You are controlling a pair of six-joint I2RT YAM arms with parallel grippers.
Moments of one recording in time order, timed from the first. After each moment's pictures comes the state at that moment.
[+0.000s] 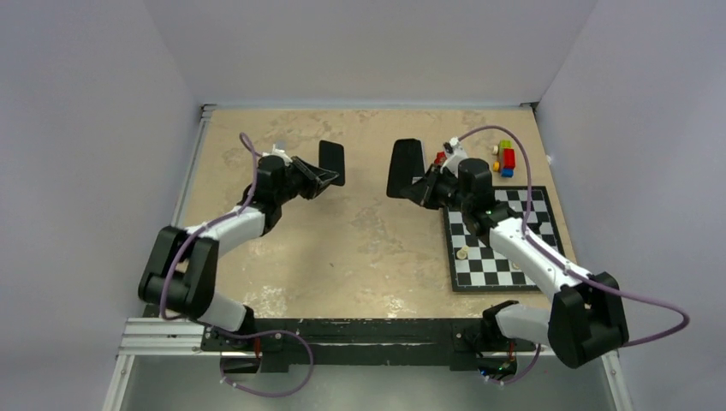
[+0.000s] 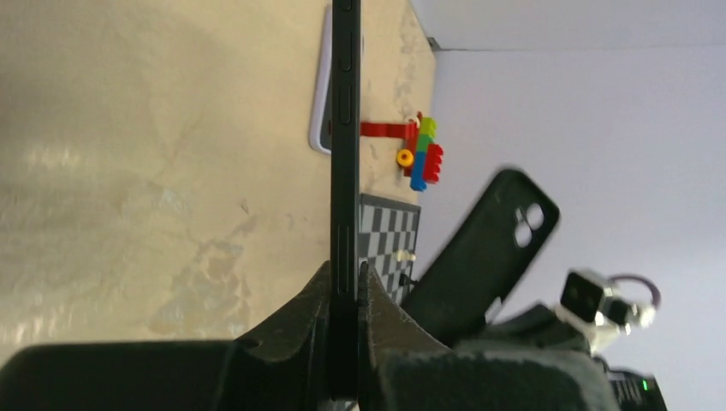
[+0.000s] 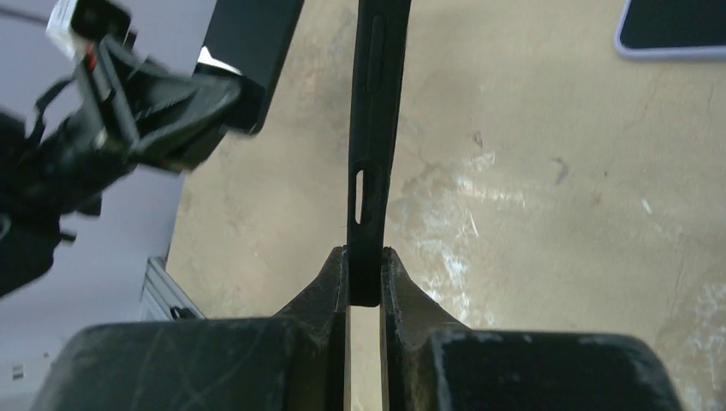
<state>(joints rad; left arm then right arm) -0.30 1.39 0.67 0.41 0.32 -1.25 0.37 1.25 0.80 0.04 -0.34 0.65</state>
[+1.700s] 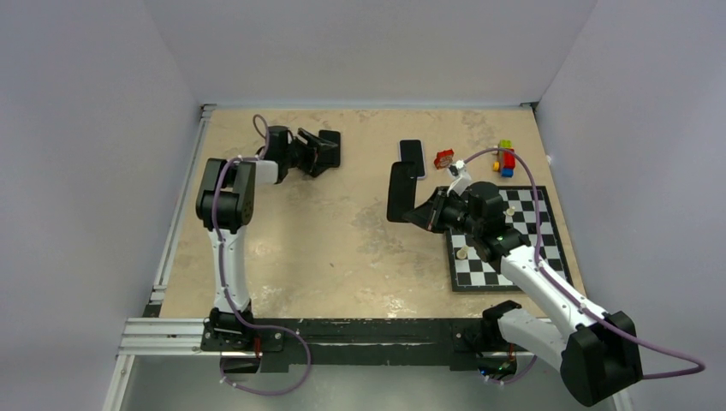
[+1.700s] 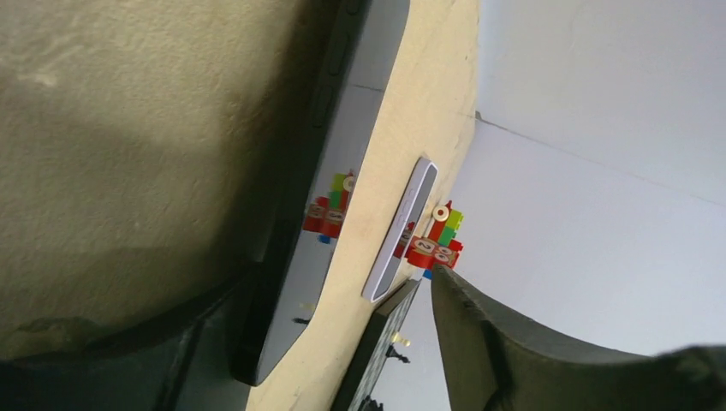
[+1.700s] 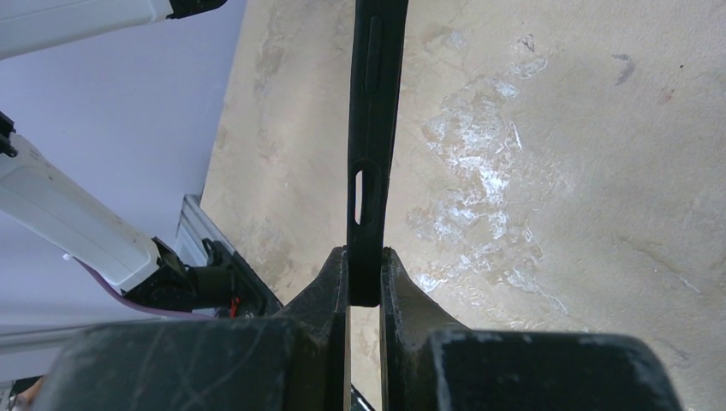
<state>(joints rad) -0.12 2.25 1.36 0.31 0.54 -1.30 0.37 0.99 0.58 0.00 -0.47 0.68</state>
